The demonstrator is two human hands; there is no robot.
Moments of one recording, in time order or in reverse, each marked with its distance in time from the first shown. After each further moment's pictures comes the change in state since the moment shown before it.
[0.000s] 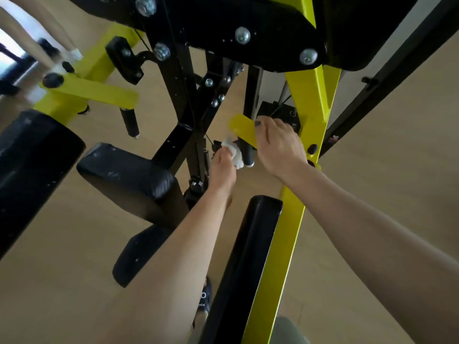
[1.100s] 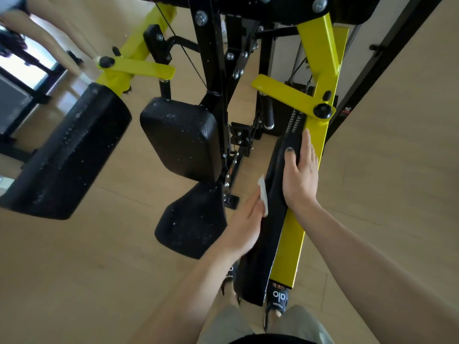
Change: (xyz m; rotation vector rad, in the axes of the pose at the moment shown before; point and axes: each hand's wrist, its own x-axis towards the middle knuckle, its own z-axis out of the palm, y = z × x) left_hand -0.221 -0.063 -0.132 0.515 -0.535 0.067; right_hand -0.188 -0.012 0.065 0.528 0.282 0.350
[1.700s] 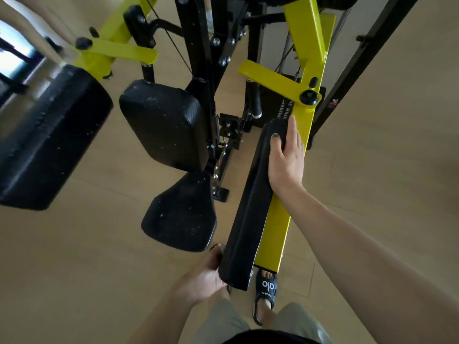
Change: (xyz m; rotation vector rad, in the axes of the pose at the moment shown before) left_hand -0.038 -0.134 0.005 -0.642 0.026 -0.610; right_hand 0.001 0.002 -0.002 -0.002 -0.008 -0.006
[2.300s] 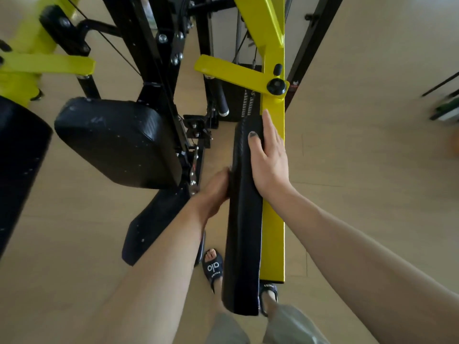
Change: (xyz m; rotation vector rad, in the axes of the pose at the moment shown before) left_hand 0.052 0.172 0.088 0.570 -0.089 0.281; right_hand -0.001 -0.007 0.000 0.005 0.005 0.067
